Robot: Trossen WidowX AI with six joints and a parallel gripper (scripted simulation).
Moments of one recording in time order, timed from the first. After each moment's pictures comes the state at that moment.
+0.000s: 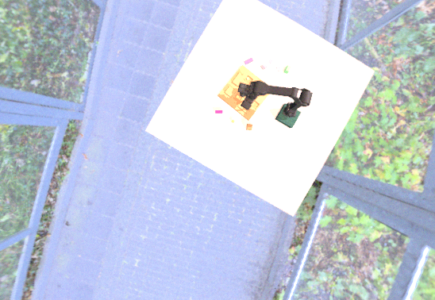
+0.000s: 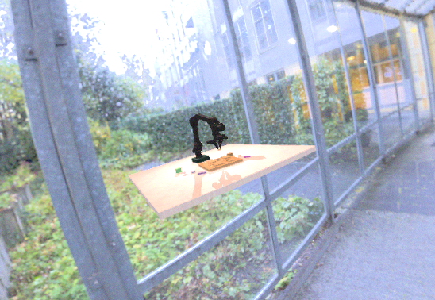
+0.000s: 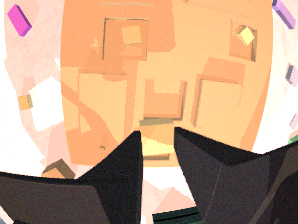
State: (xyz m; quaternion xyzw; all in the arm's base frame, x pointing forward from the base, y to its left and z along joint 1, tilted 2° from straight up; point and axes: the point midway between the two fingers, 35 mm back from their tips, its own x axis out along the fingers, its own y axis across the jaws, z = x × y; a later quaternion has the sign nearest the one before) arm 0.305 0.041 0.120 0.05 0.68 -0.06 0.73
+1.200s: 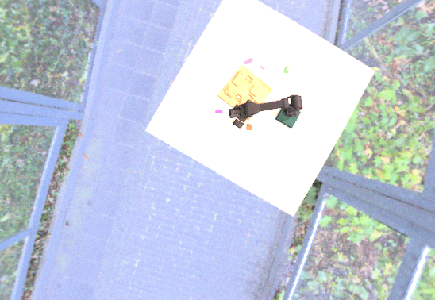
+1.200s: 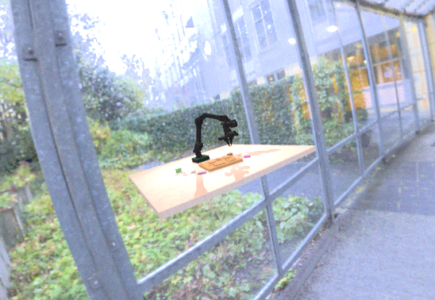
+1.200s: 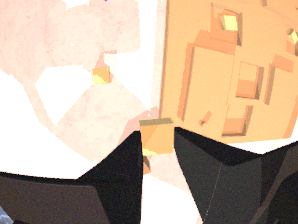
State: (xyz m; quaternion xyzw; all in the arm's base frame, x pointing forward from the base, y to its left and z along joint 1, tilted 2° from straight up) arm 0.305 0.170 0.121 0.06 0.68 -0.05 0.73
